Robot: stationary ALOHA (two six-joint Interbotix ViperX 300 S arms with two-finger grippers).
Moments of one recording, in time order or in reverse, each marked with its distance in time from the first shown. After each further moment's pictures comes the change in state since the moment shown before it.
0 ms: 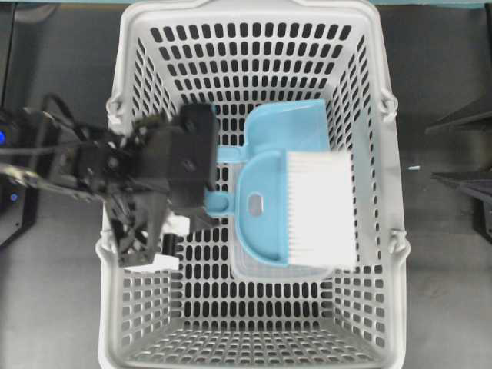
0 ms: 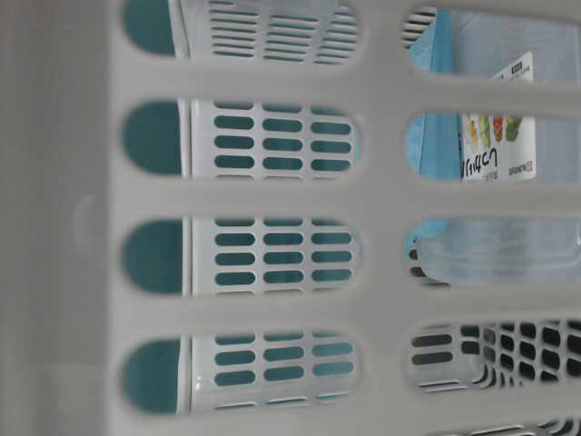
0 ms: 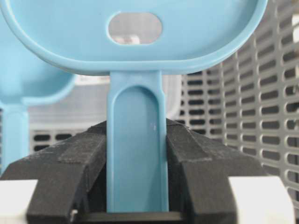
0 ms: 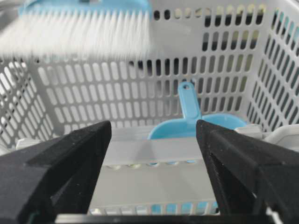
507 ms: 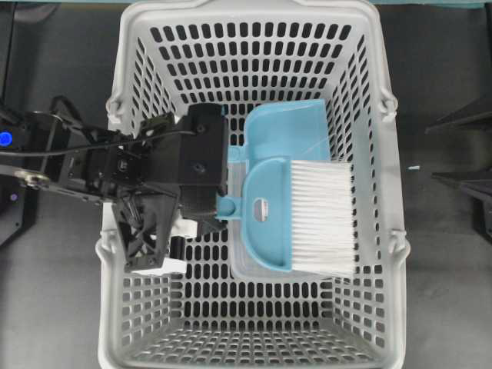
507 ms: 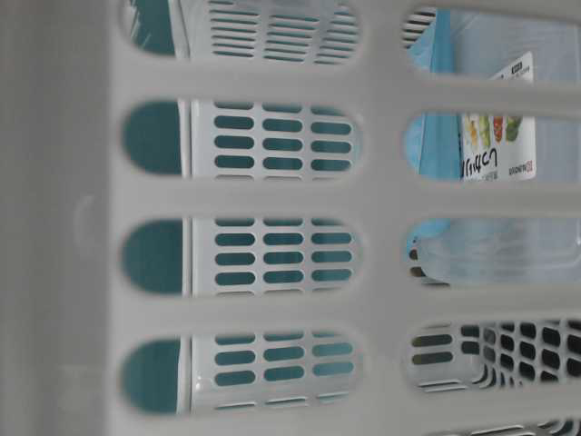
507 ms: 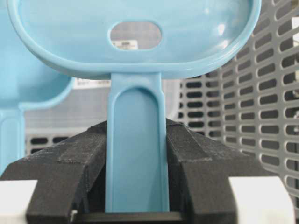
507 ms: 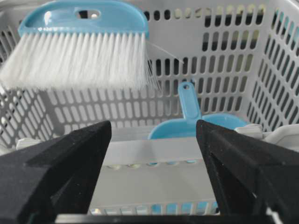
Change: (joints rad) left arm -0.002 0.034 -0.021 0.000 0.003 -0.002; right arm -0.002 0.000 0.000 0.002 0.000 0.000
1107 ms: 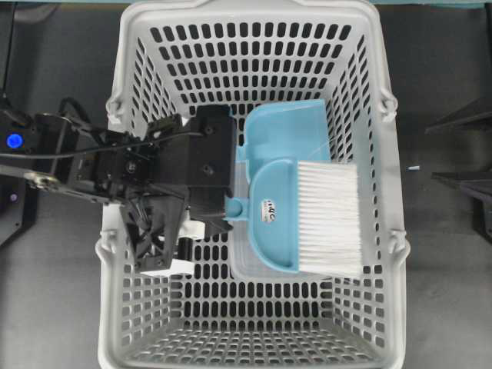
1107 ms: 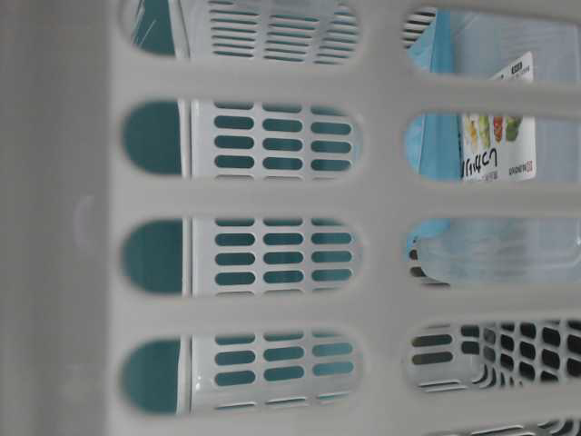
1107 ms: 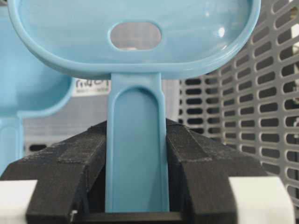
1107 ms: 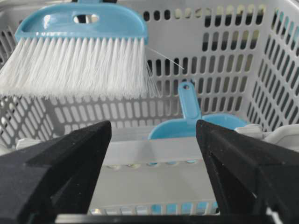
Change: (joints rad) left arm 0.000 0.021 -0.009 0.000 -0.017 -0.002; right arm 0.002 0.000 0.000 0.000 0.000 0.000
